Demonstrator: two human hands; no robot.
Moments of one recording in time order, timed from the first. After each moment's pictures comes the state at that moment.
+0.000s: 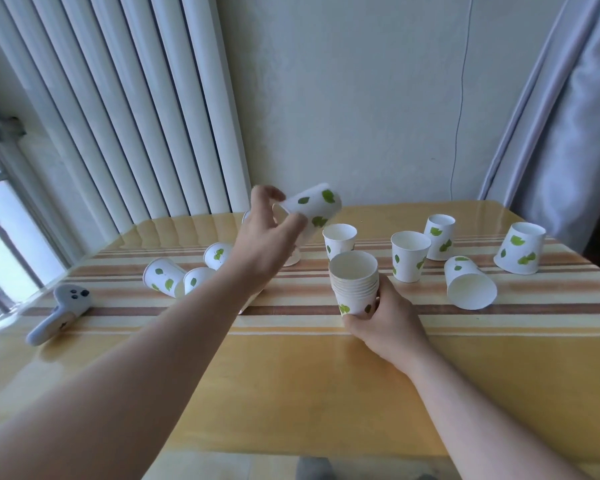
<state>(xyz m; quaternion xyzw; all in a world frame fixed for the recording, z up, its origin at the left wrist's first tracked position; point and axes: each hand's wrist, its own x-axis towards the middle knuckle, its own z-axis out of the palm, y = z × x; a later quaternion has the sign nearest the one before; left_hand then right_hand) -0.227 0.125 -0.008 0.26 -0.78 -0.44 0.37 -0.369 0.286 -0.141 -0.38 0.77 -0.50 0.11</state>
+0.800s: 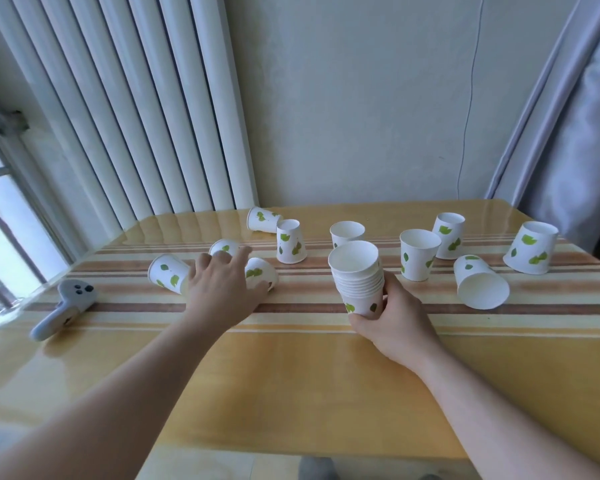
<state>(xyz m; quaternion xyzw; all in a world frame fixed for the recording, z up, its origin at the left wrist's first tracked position) -0.167 0.069 -0.086 0.45 -0.88 0.03 0.16 -0.371 0.284 -0.146 -0.39 0.79 -0.47 0.09</state>
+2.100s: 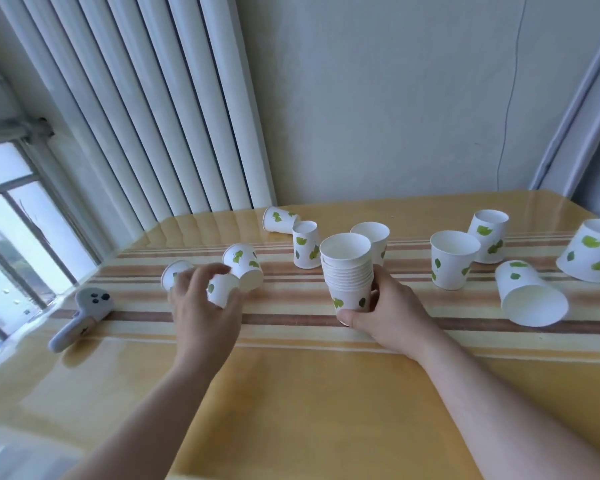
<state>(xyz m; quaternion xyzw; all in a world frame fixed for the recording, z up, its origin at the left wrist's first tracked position) -0.139 0.066 -0.118 0.45 -0.73 -0.21 0.48 -0.387 0.224 -0.138 -0.46 0.74 -0.46 0.17</state>
